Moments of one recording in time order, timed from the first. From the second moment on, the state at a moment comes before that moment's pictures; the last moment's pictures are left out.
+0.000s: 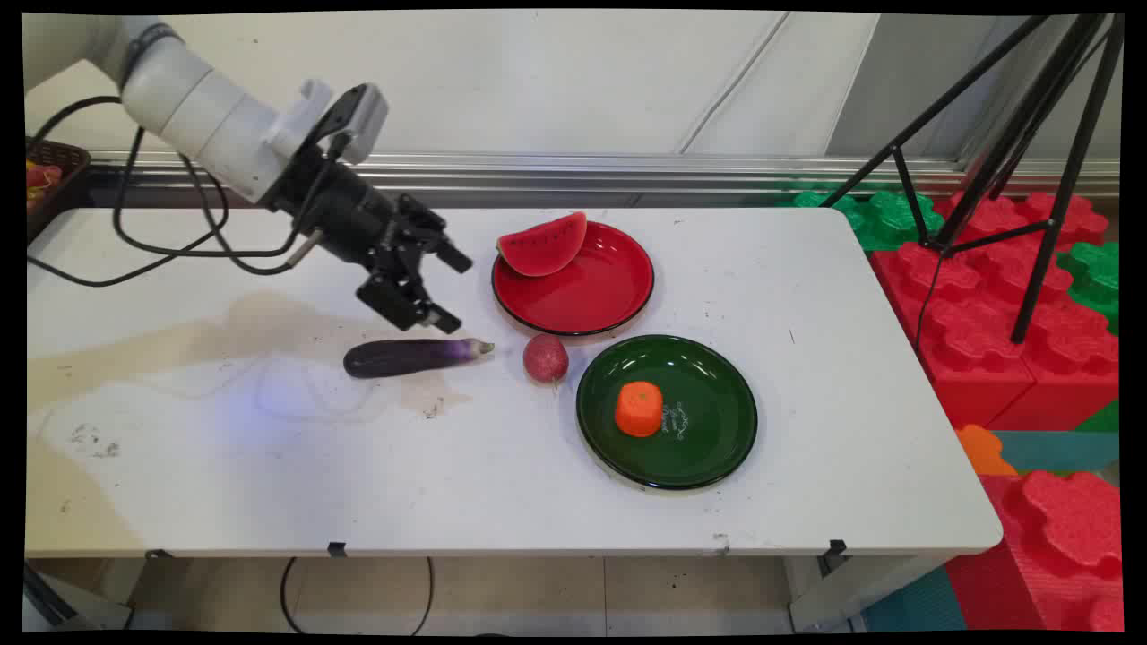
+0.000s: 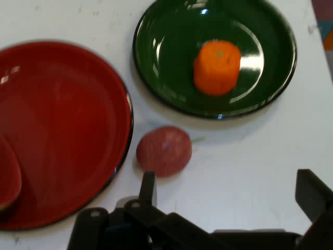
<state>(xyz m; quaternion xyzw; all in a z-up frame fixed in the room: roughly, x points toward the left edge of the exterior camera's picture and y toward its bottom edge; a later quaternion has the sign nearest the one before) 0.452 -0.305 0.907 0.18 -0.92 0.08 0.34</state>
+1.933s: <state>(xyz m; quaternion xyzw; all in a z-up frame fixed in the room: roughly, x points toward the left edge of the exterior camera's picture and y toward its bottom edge) 0.250 -0.375 0.809 0.09 -0.96 0.06 0.27</state>
